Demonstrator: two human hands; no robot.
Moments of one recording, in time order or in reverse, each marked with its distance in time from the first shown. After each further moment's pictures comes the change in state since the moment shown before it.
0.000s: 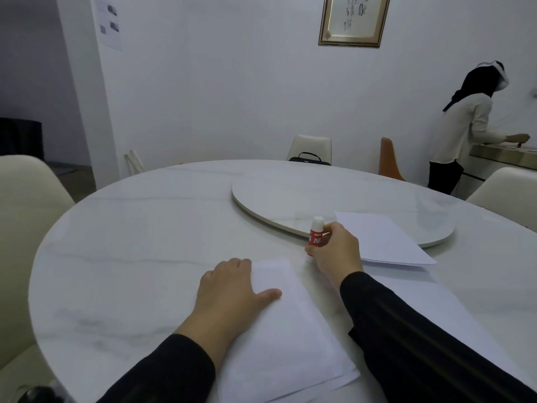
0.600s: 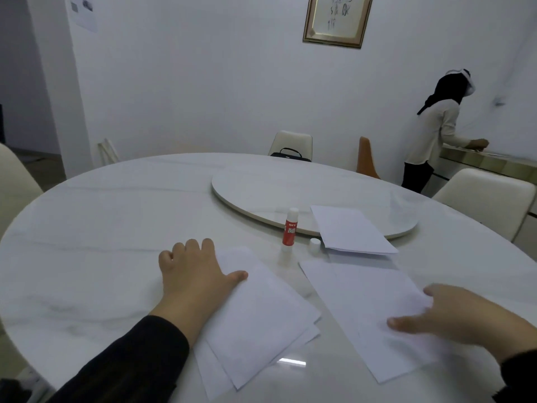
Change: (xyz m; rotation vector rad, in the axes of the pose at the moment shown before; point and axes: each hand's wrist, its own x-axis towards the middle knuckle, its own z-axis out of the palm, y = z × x) left_hand 0.000 0.000 -0.005 0.202 0.141 -0.208; right_hand -0.088 0.027 -0.175 -0.847 -0.375 0.405
